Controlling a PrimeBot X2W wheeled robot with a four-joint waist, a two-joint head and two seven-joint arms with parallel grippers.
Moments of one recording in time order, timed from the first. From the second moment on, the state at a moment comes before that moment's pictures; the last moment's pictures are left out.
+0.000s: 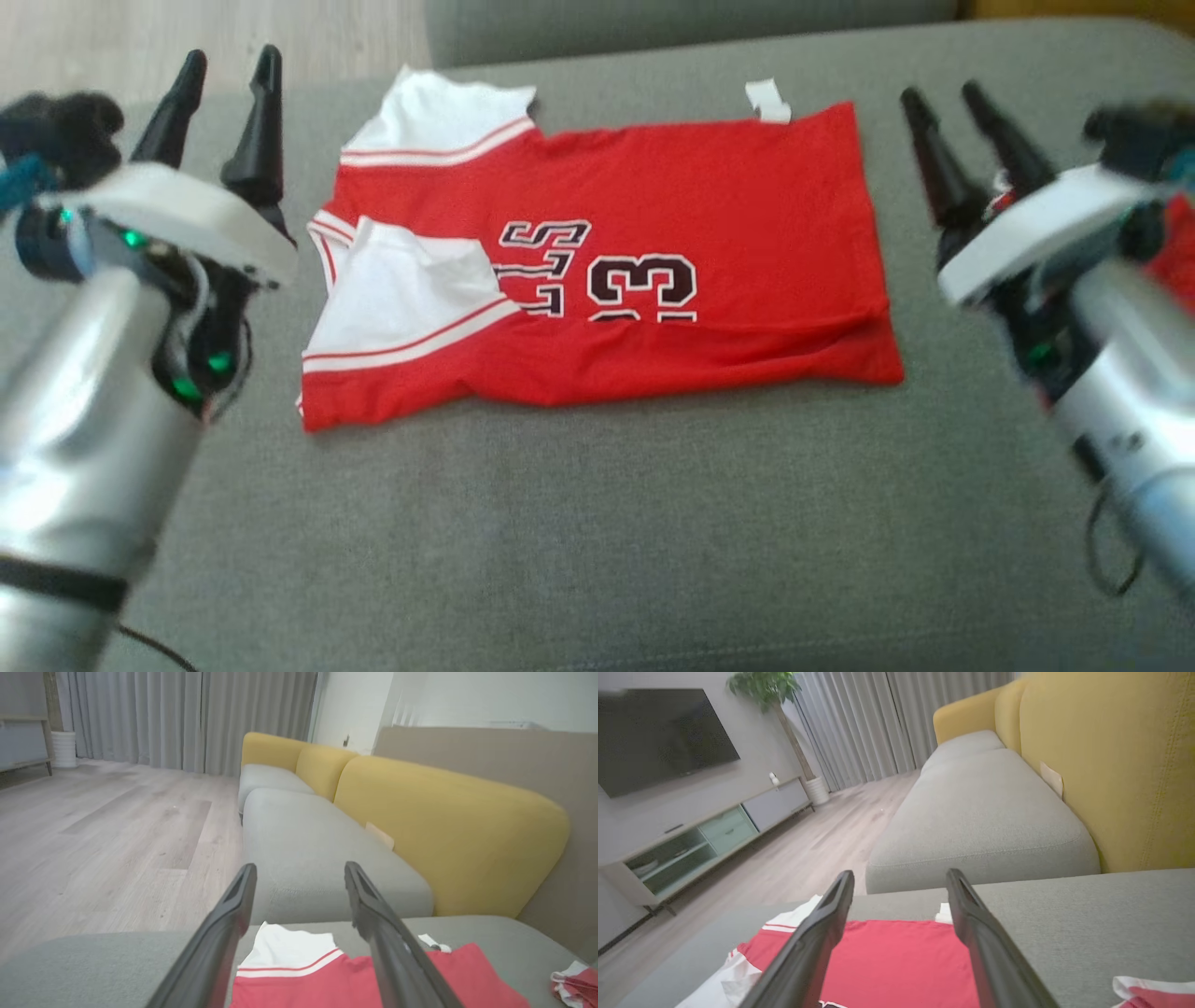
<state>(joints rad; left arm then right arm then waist) -0.79 0.45 -0.68 0.55 -0.89 0.06 -0.25 -0.82 -0.45 0.75 0.68 1.02 0.13 -0.14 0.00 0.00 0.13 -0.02</state>
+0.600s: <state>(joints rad) -0.12 0.15 -0.22 0.15 -0.45 0.08 -0.25 -0.20 -0.09 0.17 0.40 0.43 0.13 -0.25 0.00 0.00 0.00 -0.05</state>
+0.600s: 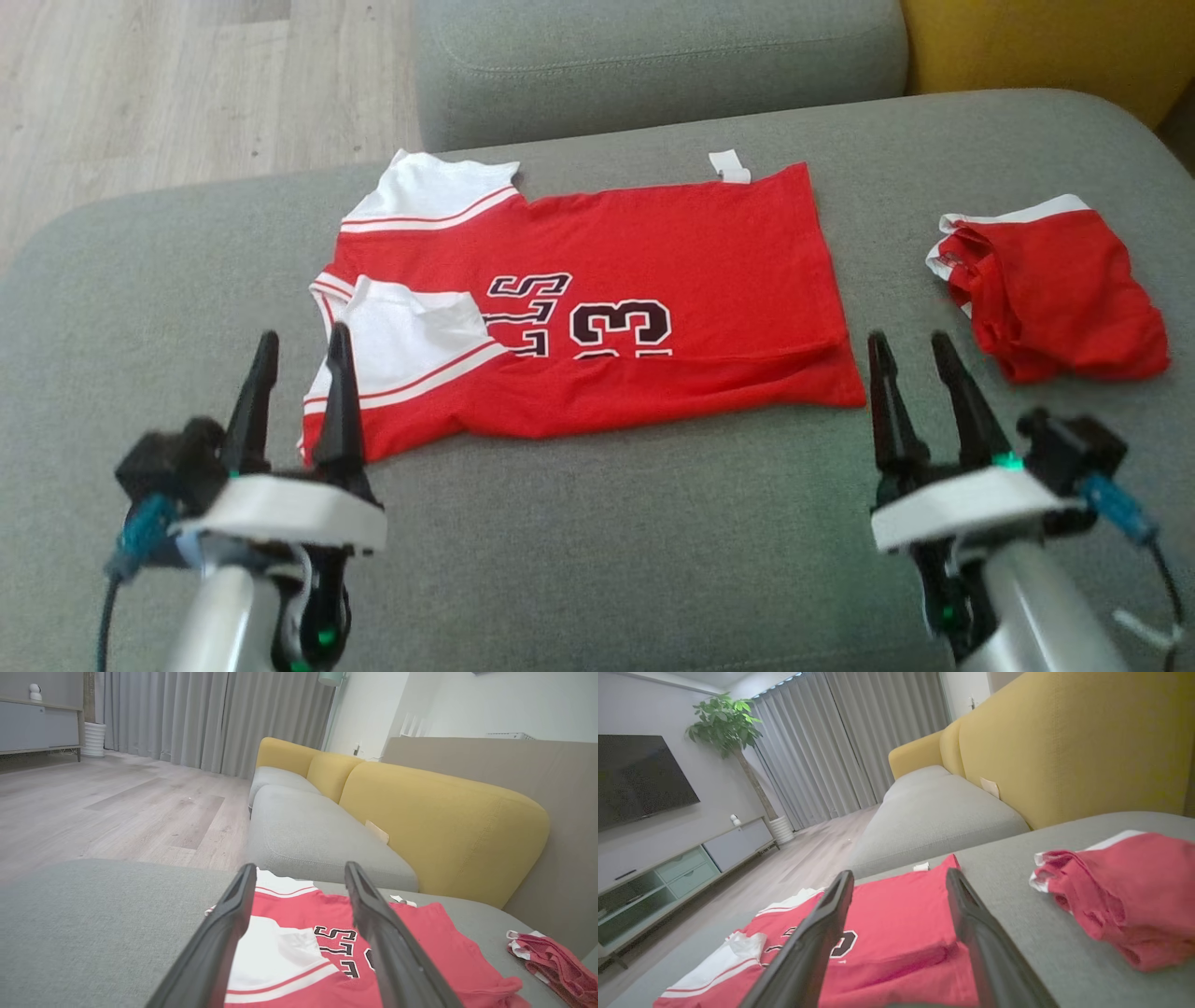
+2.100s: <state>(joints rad) -0.36 0.09 -0.11 0.85 -0.17 0.09 -0.13 -0.16 -0.05 0.14 0.35 0.33 0.13 -0.25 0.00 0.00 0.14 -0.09</state>
